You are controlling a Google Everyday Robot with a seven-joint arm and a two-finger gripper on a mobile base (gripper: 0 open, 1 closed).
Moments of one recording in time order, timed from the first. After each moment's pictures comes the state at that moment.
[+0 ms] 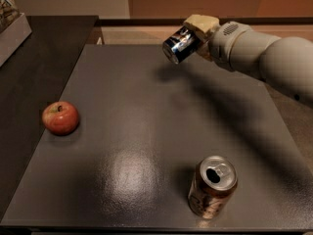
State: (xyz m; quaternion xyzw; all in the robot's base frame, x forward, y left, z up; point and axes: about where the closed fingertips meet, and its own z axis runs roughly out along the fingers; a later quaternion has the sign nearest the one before) arm 0.640 -0.111 0.972 -0.73 0.25 -0.42 0.49
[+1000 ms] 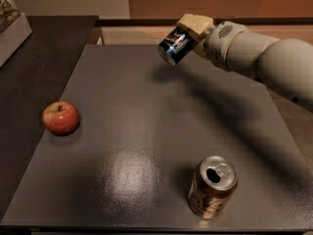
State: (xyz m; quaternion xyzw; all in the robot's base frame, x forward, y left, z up) arm 0.634 -0.097 0.979 -0.73 0.20 -0.44 0.48
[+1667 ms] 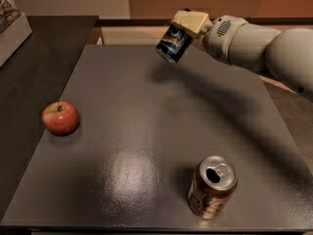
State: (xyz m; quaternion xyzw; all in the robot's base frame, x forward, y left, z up) arm 0.631 -0.087 0.992 -0.75 0.09 -0.47 0.47
